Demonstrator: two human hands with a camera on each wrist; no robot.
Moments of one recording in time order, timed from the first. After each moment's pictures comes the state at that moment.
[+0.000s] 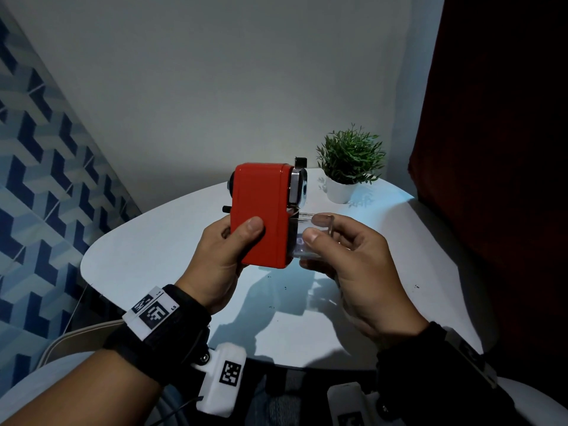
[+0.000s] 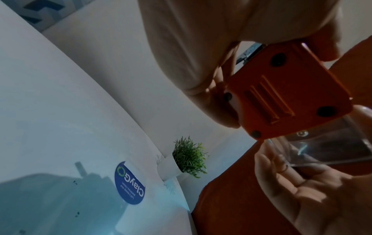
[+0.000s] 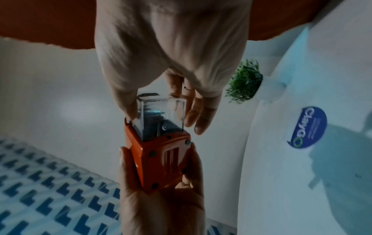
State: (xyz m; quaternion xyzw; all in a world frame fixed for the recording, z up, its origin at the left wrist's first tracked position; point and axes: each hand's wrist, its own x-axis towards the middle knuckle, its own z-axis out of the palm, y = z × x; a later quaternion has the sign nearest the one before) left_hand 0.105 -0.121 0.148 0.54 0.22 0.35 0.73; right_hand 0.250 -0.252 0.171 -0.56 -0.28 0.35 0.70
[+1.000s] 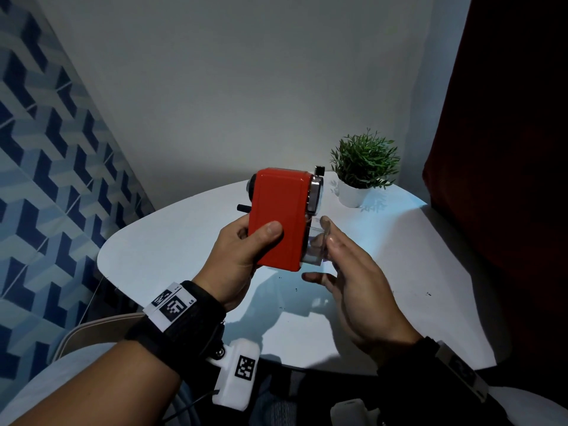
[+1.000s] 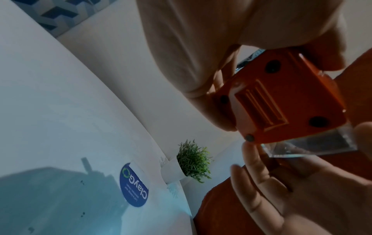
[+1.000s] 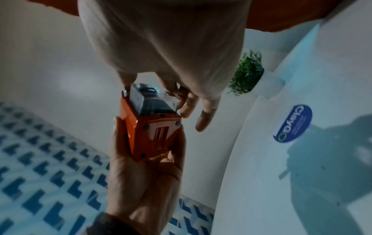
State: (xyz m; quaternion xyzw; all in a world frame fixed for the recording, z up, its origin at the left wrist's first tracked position) left_hand 0.100 -0.117 0.148 0.54 0.22 0.36 0.73; right_hand 0.230 -0.247 0.159 -0.55 -0.30 0.39 0.67
